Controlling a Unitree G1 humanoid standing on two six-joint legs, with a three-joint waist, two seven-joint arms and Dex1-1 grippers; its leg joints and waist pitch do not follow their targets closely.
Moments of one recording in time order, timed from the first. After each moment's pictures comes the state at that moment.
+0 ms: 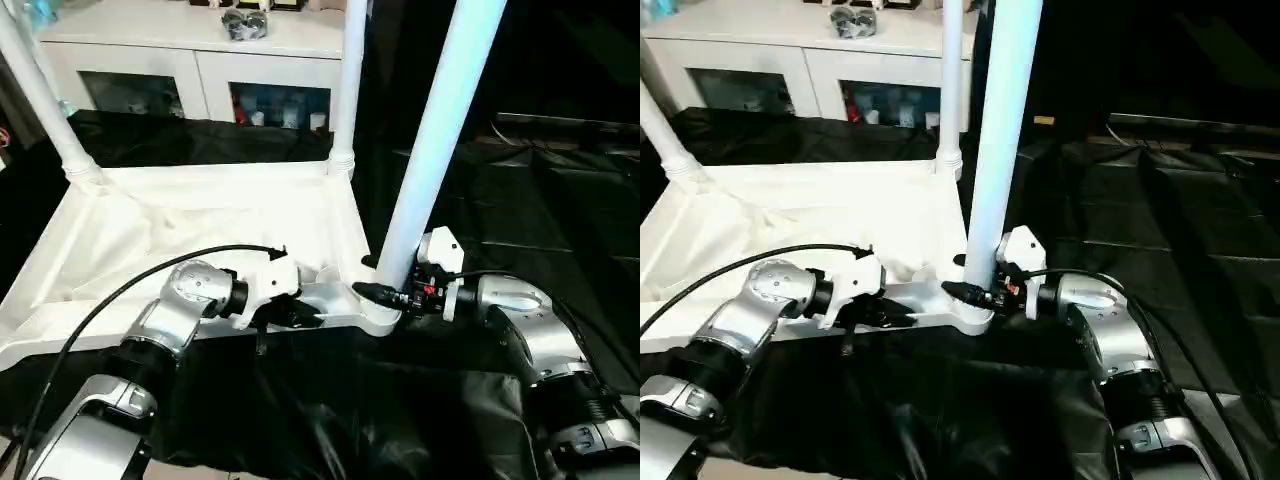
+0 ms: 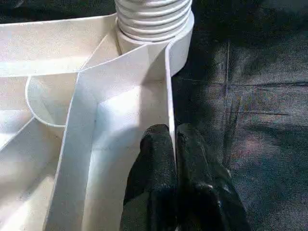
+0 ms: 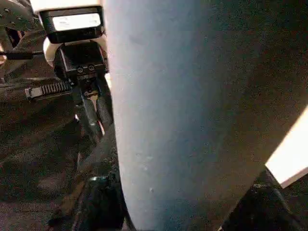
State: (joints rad) left arm -0.59 0.37 -0.30 0.67 0.06 -0.09 -1.26; right arm -0.43 -0.33 0.14 0.47 0.19 0.01 1.12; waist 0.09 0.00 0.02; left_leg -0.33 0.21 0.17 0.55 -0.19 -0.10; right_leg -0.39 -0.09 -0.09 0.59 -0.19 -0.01
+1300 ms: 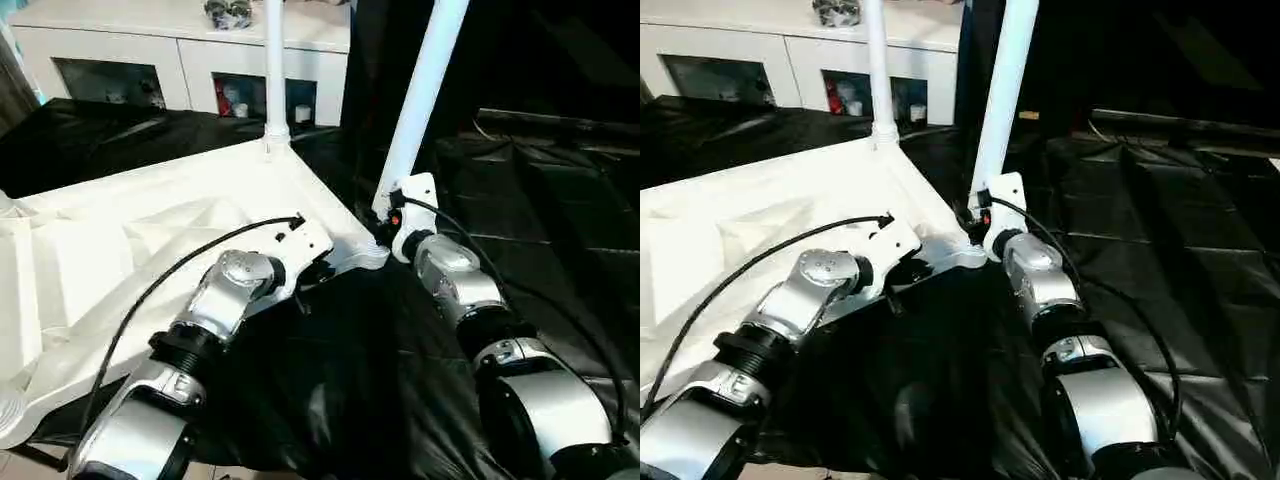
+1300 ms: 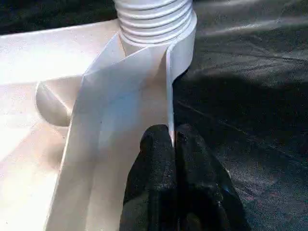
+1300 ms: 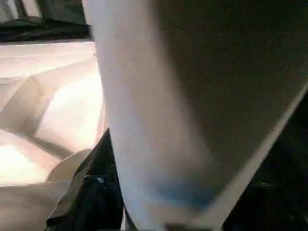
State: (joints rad) left arm -0.66 0.20 -0.28 0.62 0.15 0.23 -0.78; right arm -0.79 -0.08 -0.04 1.06 0.13 -0.05 0.39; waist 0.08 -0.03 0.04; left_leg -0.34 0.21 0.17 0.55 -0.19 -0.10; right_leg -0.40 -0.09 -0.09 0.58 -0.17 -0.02
